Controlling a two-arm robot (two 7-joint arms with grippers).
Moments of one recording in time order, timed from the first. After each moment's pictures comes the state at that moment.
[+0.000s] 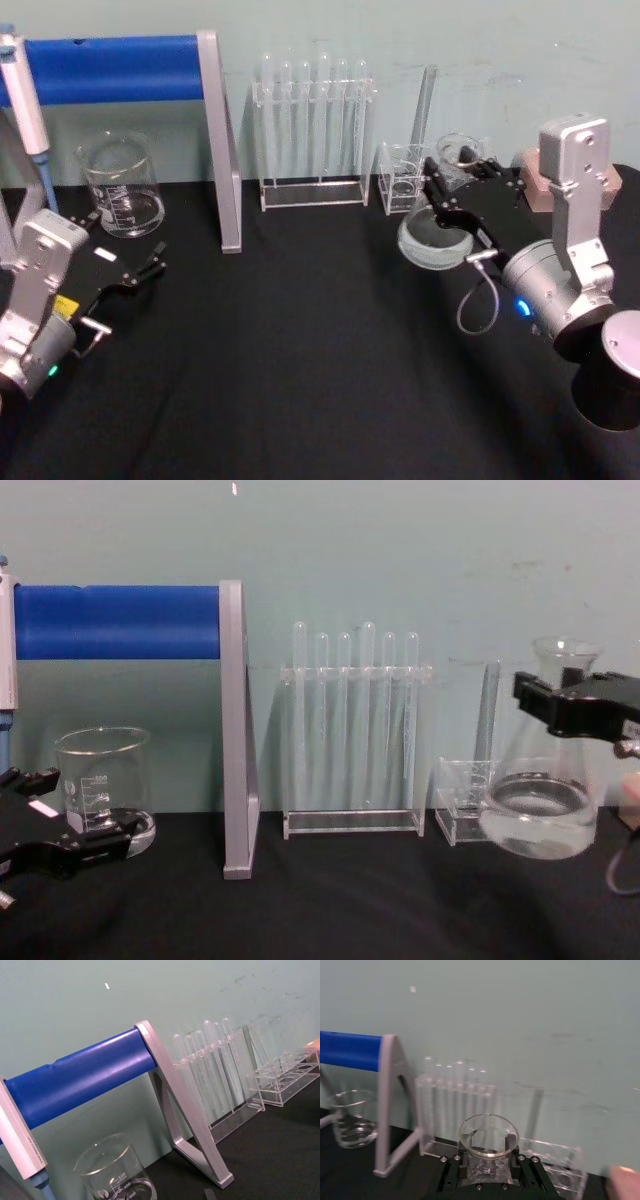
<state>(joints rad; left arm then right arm) -0.20 0.60 0.45 -1.41 -0.25 -0.12 0.03 0.15 0.30 -0.31 -1.66 0.26 0.09 0.01</state>
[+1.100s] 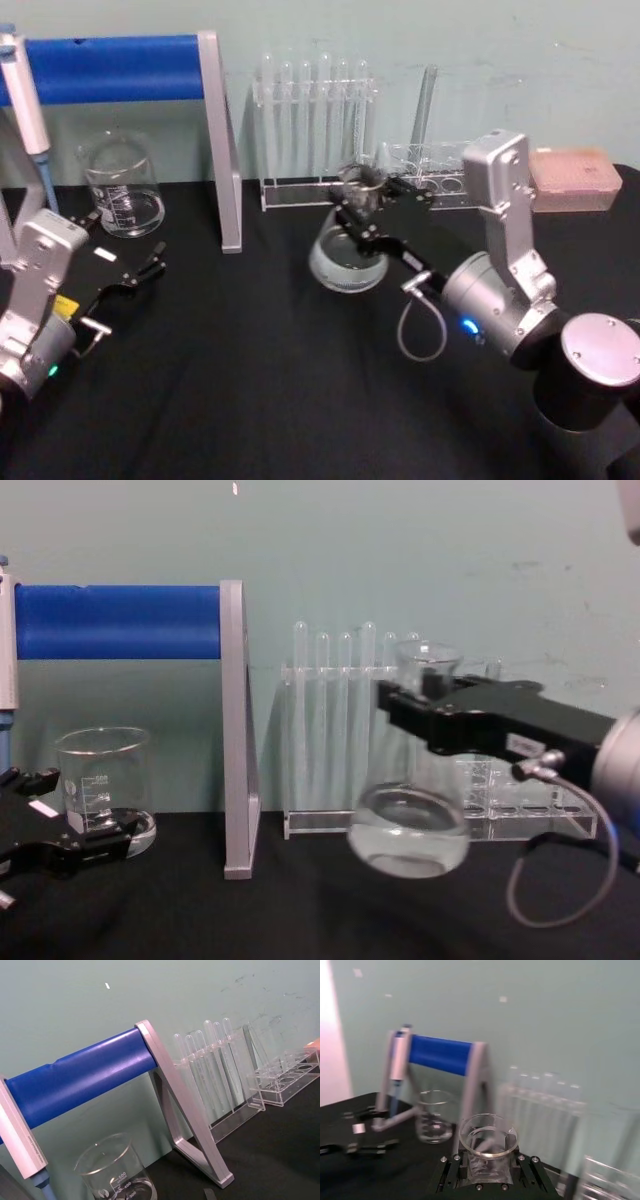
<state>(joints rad) -0.20 0.60 0.45 -1.41 -0.25 -0.12 0.03 0.18 0.26 -0.37 -1.64 0.25 0.05 0.26</state>
